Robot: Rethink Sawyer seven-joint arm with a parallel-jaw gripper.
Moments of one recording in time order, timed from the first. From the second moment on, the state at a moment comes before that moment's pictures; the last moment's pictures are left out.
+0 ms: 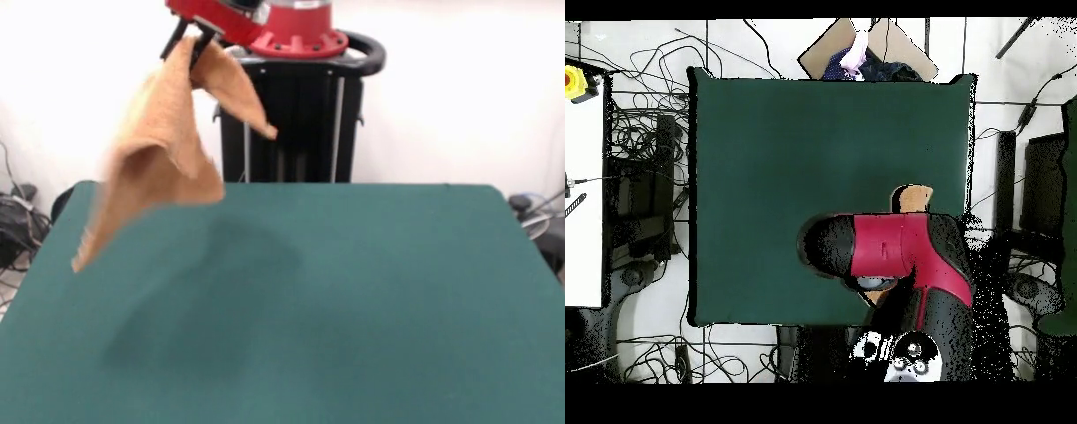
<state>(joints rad) -0.10 -0.87 -0.24 1.62 -0.57 1.02 1.66</state>
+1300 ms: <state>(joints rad) 0.01 -0.62 -0.40 1.63 -0.57 0.82 1.94</state>
